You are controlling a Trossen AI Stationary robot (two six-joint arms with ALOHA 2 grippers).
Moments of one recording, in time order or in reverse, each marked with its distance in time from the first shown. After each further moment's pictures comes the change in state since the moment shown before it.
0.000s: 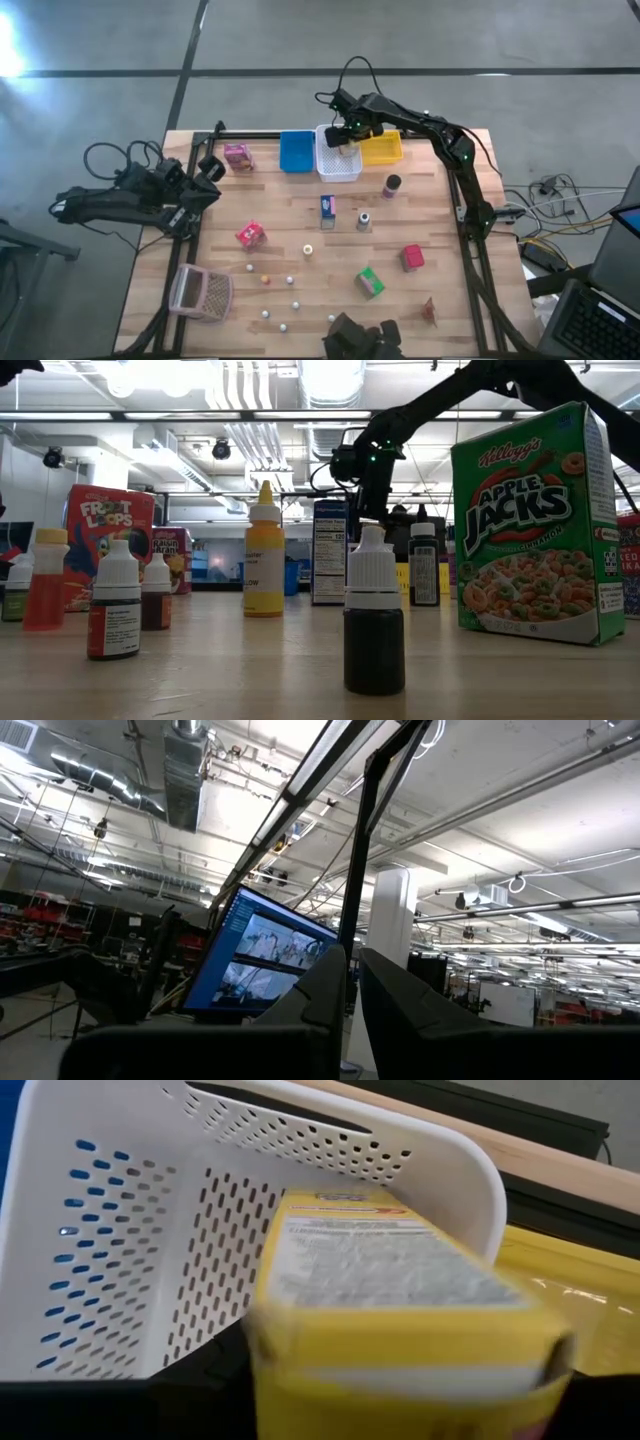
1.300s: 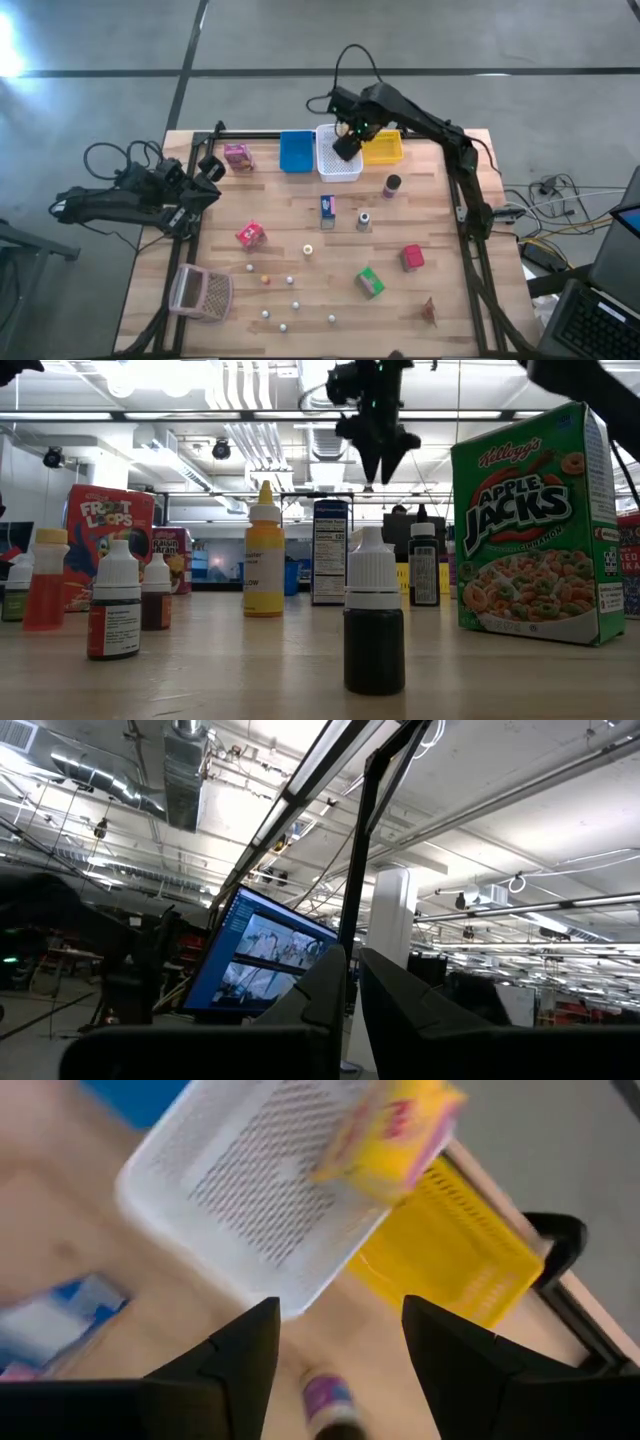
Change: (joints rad) left arm 0.000 0.000 0.000 0.000 0.000 0.000; right arm 0.200 -0.101 0.382 -0.587 0.113 -0.299
